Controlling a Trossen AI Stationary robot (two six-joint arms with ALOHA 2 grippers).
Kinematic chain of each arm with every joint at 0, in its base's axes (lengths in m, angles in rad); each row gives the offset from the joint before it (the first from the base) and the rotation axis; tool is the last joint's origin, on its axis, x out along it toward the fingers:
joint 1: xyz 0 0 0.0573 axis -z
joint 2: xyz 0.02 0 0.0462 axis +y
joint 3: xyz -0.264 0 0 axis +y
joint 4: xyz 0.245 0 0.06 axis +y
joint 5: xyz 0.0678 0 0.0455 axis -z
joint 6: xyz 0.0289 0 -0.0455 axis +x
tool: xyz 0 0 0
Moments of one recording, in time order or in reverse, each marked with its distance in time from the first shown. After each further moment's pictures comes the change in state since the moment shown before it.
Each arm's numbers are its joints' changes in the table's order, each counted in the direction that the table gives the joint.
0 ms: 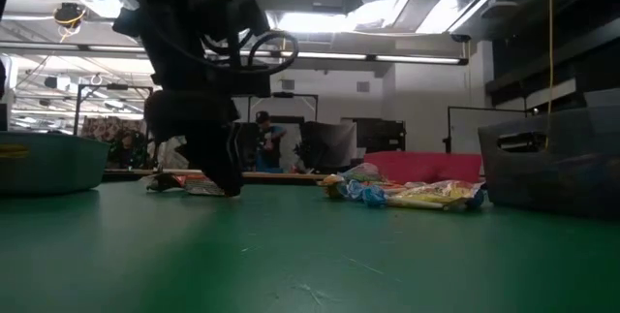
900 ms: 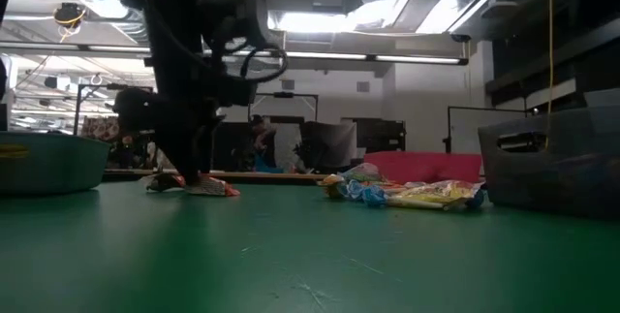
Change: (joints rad) left arm -0.040 0.000 -0.122 0.427 -0.065 0.137; right arm 0.183 0.000 0.000 0.003 0.171 -0.490
